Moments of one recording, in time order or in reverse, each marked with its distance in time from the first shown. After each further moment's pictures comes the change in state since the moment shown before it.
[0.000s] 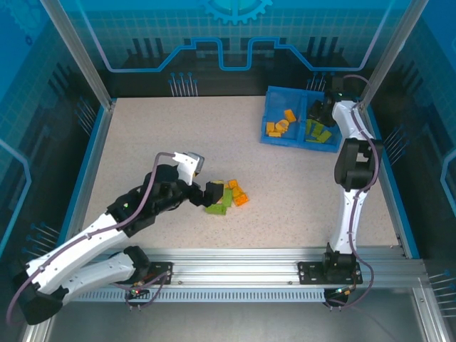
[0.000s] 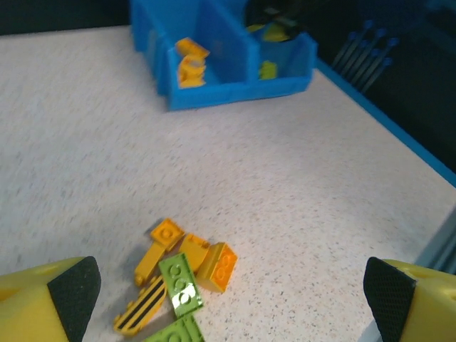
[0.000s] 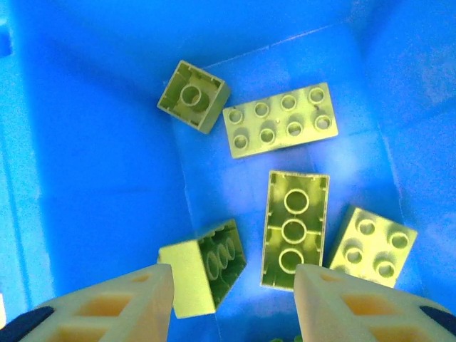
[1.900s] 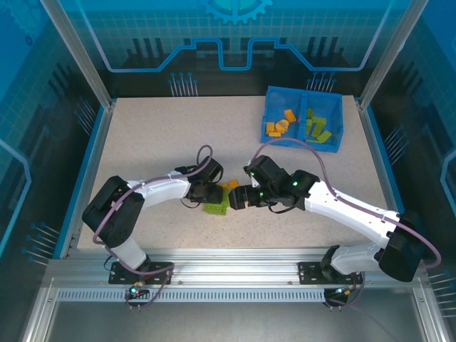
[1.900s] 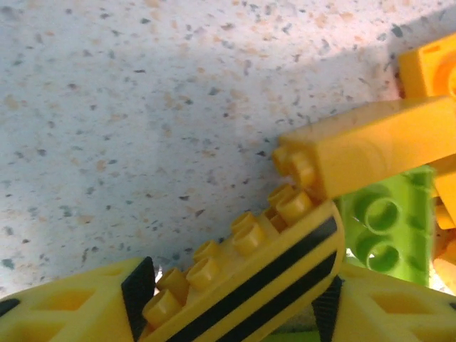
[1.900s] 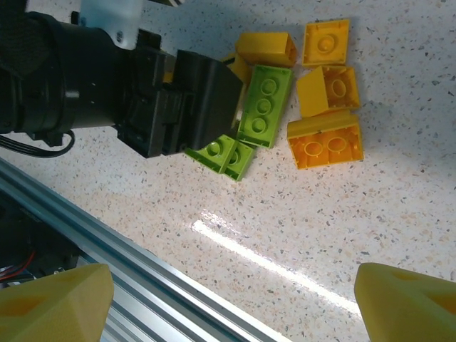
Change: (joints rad) left arm 0.145 0.768 0.104 -0.125 0.015 -0.264; right arm 0.947 -0.960 -0.996 0.088 -0.075 0.245
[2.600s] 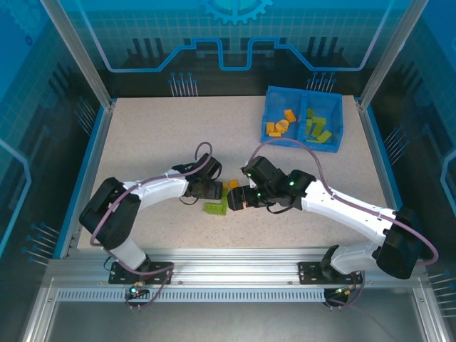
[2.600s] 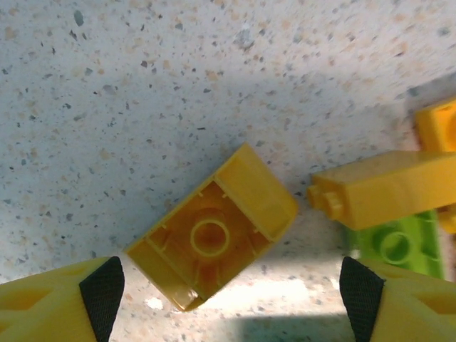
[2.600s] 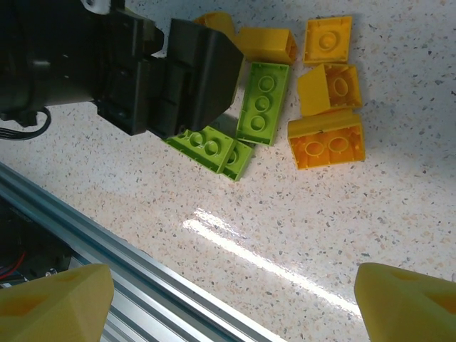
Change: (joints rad) left arm 0.013 0.000 0.023 -0.009 -0.103 0.081; right arm 0.013 0.020 0.011 -0.003 0.019 0.000
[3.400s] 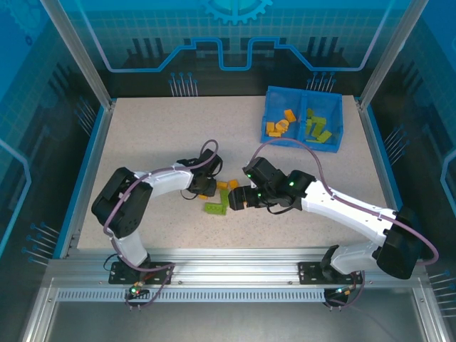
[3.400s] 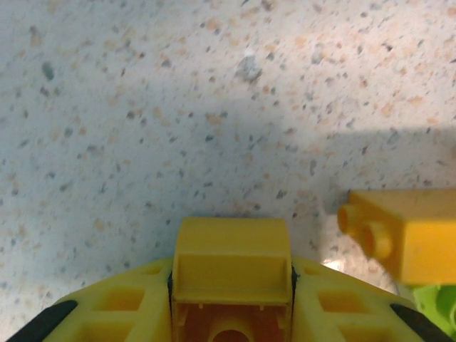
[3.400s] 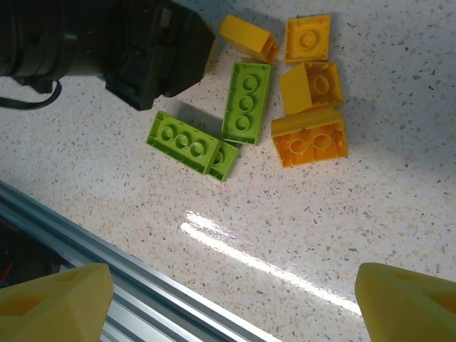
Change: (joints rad) left arm 0.047 0.098 0.064 -0.003 0.025 0.136; right arm 0.005 -0.001 0.002 -0.020 0.040 0.031
